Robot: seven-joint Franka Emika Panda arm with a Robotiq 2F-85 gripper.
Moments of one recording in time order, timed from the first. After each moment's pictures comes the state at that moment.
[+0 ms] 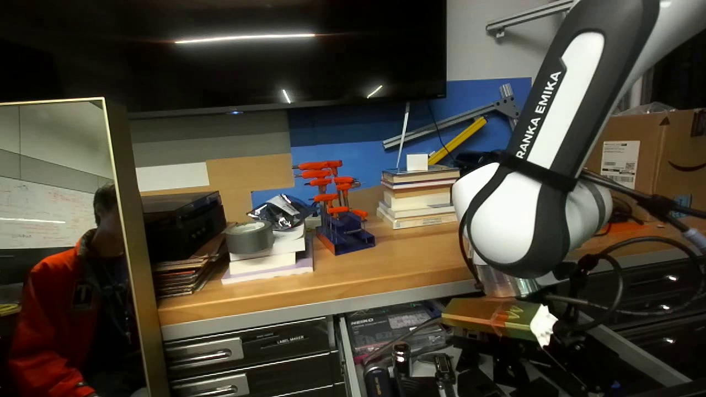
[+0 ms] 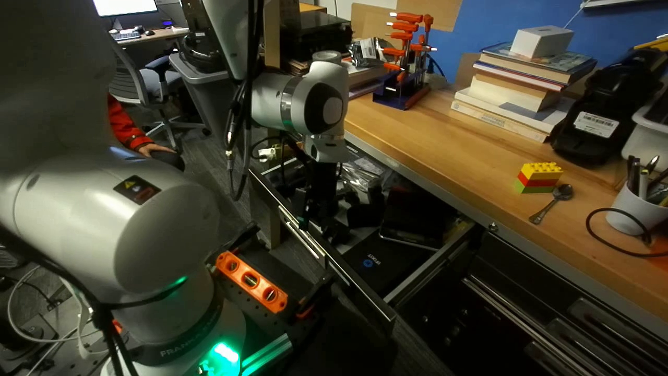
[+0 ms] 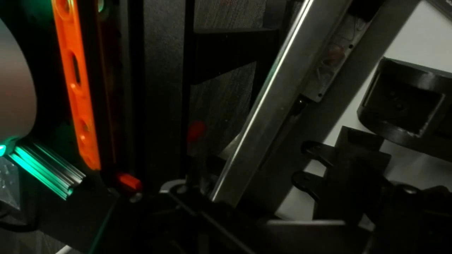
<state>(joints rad) 0.21 0.12 -0.12 -2.69 -0.13 2.44 1.60</state>
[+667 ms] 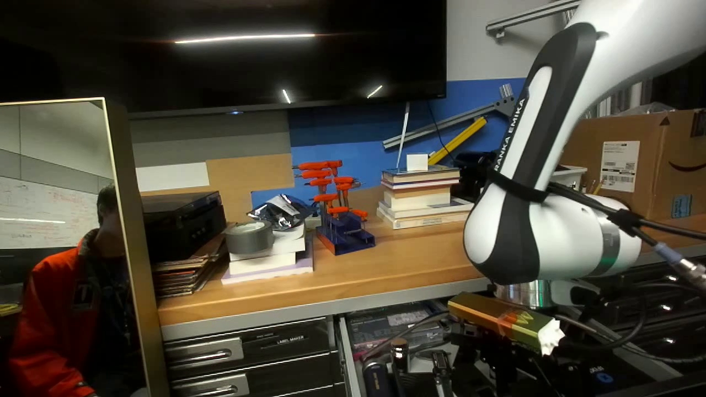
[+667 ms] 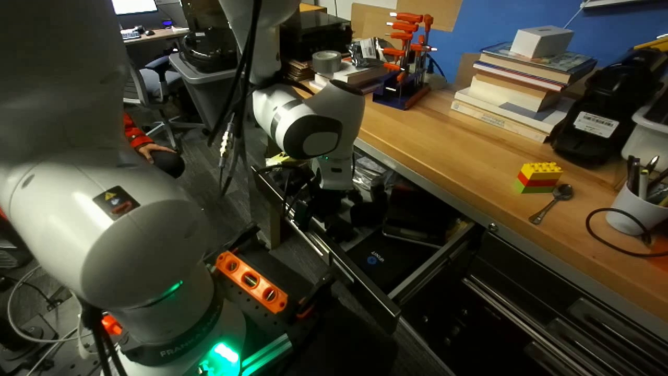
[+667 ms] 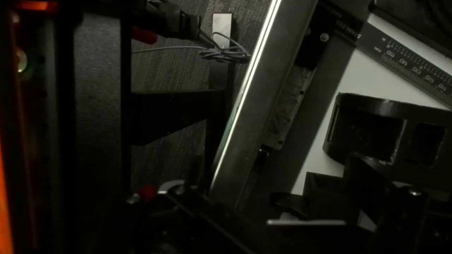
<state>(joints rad) 0.06 0.19 0.02 -2.75 0.36 2.73 1.19</state>
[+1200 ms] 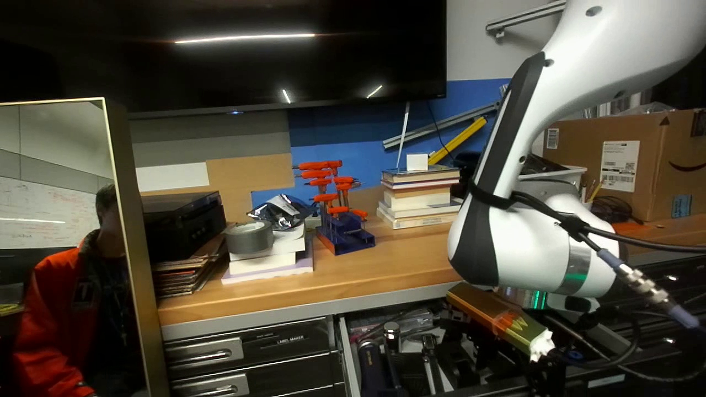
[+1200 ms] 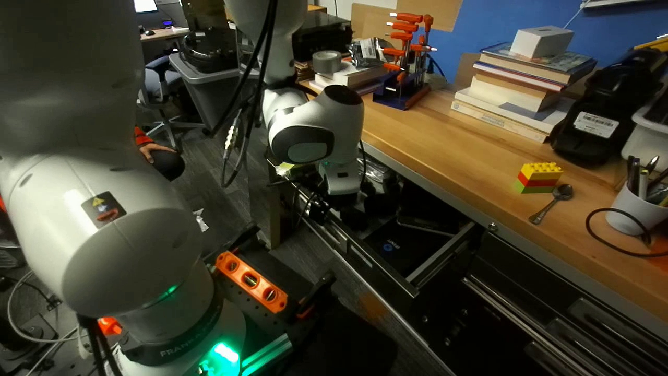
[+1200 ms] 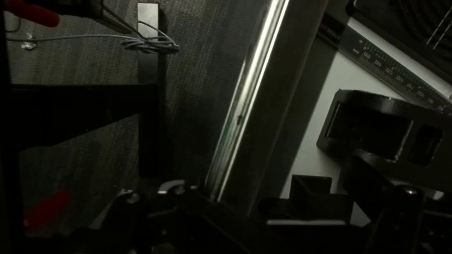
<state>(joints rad) -0.03 0.27 0.16 -2.72 0.72 3.01 0.87</state>
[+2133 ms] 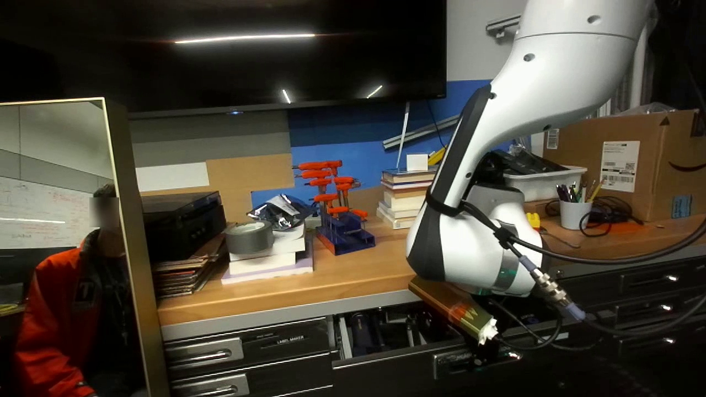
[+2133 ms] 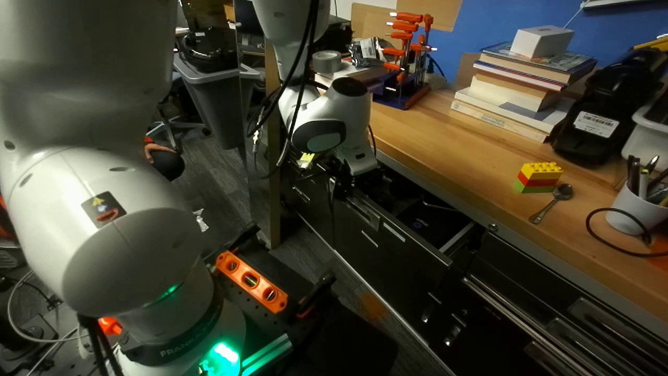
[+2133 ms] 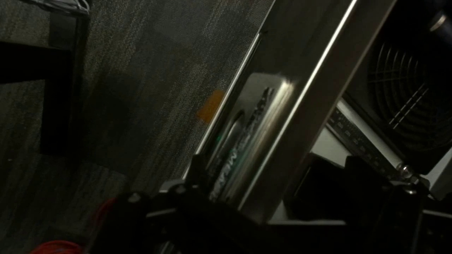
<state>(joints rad) -0.03 0.44 0.19 -2.49 0.68 3.14 0.73</state>
